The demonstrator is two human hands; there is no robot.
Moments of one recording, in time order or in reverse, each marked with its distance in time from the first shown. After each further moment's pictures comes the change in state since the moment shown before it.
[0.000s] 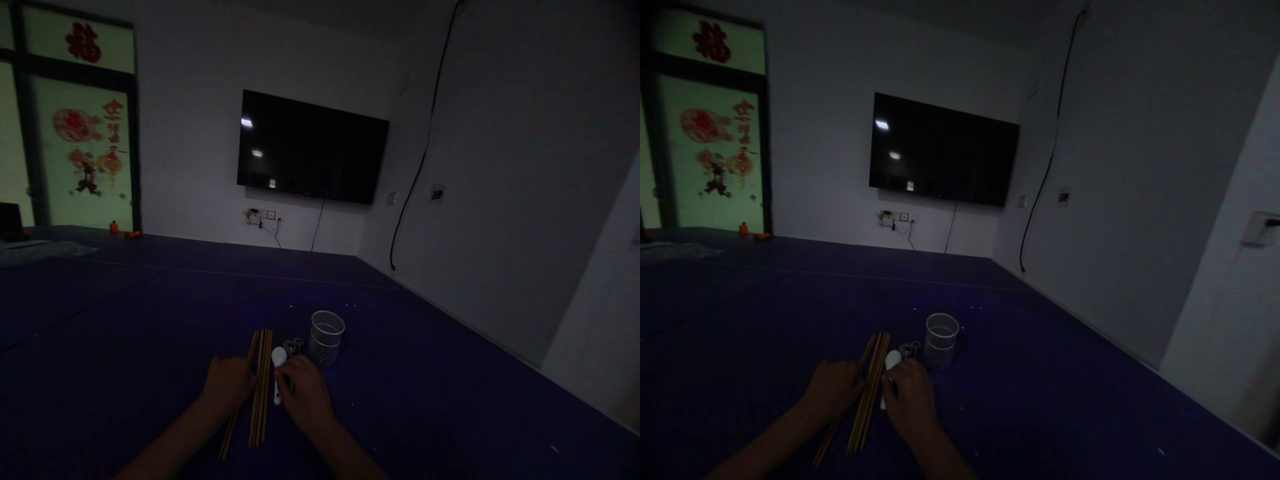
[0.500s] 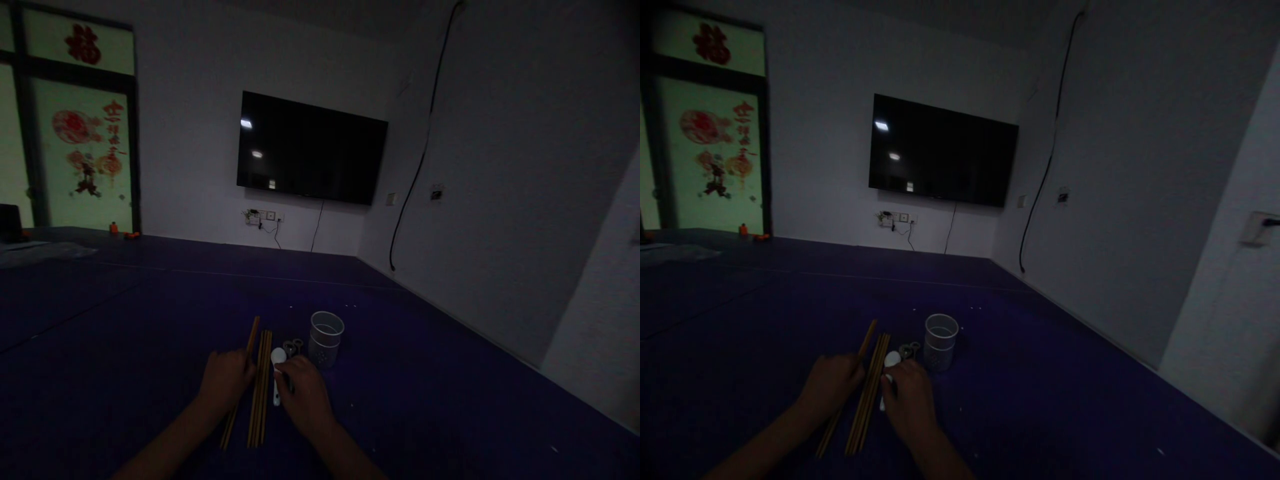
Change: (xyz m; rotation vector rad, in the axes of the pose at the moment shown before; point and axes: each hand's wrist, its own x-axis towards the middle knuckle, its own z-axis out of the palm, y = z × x) left_hand 0.004 -0.005 -0.006 -0.046 0.079 -0.018; right_hand 0.000 -0.004 -0.002 0.017 0.016 0.021
